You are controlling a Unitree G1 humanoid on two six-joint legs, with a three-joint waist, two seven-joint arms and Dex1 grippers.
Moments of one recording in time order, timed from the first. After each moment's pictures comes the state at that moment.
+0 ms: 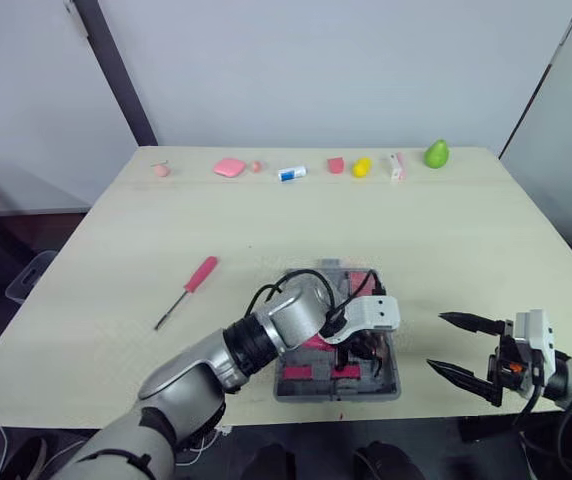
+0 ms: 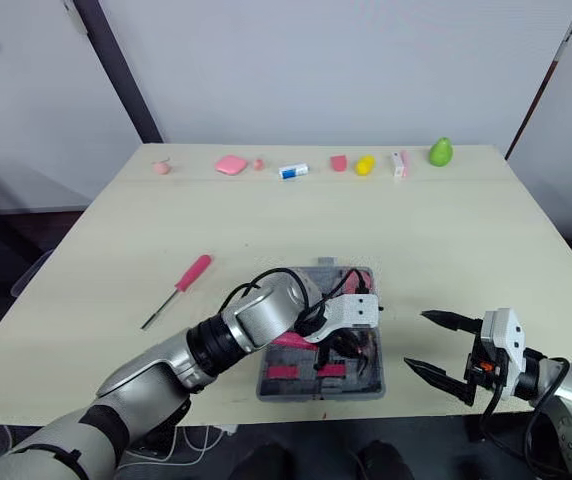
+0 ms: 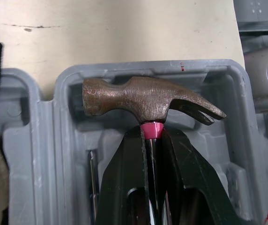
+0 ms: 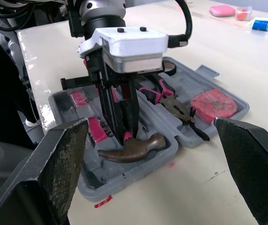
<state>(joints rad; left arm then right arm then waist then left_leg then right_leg) -0.90 0.28 -0.85 0.14 0.05 0.88 -1.13 0.17 -0.64 -0.20 -0.21 0.54 0.07 1.15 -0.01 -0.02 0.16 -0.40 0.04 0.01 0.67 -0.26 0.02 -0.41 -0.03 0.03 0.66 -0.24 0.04</state>
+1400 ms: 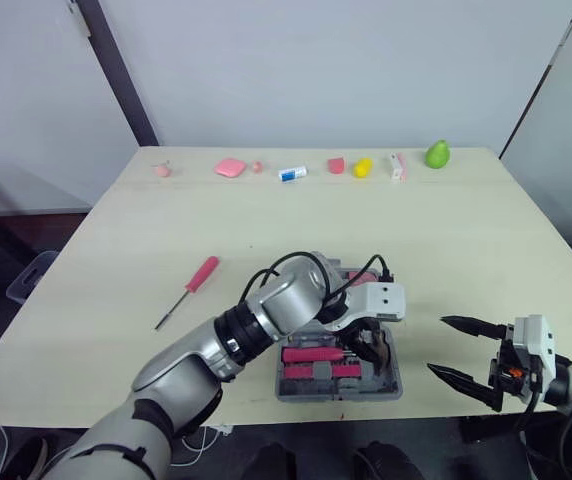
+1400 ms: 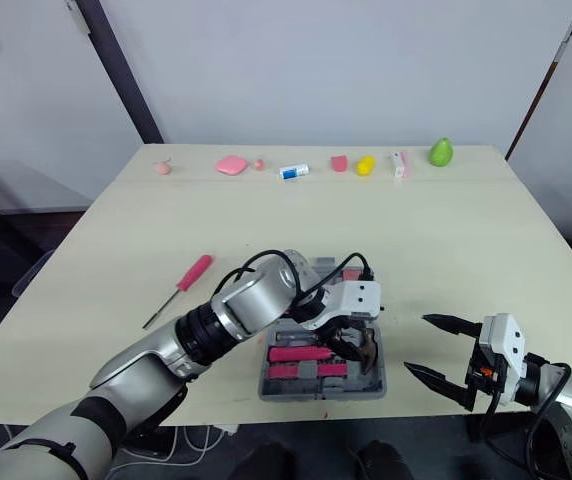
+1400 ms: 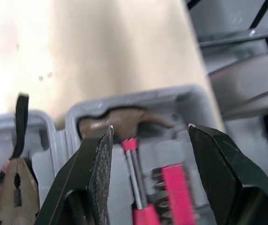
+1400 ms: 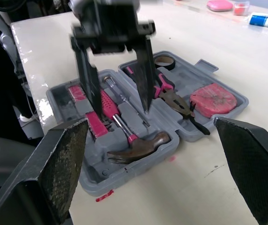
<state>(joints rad) -0.92 0.36 -0.69 -0.02 -0.08 0.89 -1.28 0.20 -0.65 -0.20 -0.24 0.53 0.06 1.13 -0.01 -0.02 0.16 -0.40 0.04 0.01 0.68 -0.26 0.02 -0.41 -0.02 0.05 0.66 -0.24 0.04</state>
